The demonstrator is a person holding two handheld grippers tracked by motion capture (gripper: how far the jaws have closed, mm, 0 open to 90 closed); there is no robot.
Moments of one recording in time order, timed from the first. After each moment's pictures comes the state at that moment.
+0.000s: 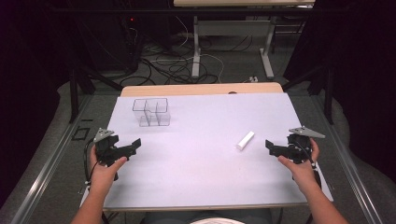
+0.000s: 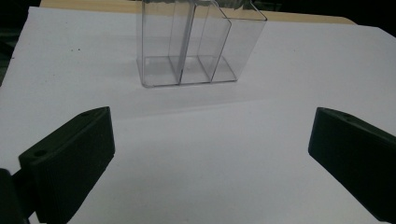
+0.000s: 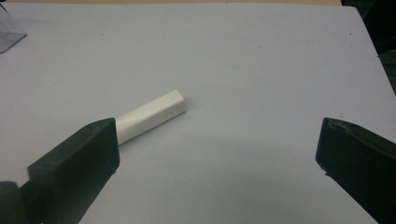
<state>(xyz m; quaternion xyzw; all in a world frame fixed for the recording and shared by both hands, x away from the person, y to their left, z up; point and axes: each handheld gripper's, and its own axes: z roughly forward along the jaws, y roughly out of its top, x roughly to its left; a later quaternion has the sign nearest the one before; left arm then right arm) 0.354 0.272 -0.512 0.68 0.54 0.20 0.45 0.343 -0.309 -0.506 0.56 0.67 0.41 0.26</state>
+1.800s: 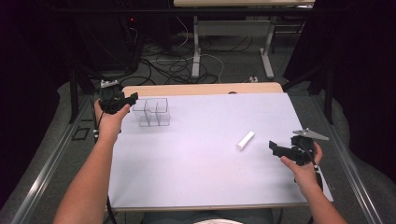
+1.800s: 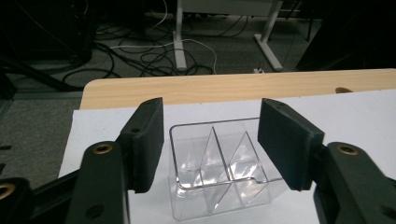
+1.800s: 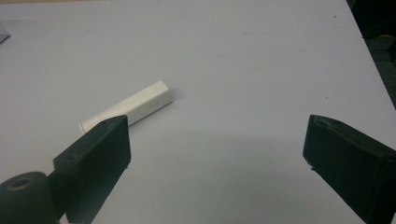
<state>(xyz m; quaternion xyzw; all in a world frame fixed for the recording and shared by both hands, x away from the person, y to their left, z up) 0.471 0.256 -0.427 0.66 0.57 0.26 0.42 0.339 -0.318 -0.511 0.59 0.66 0.40 0.25</state>
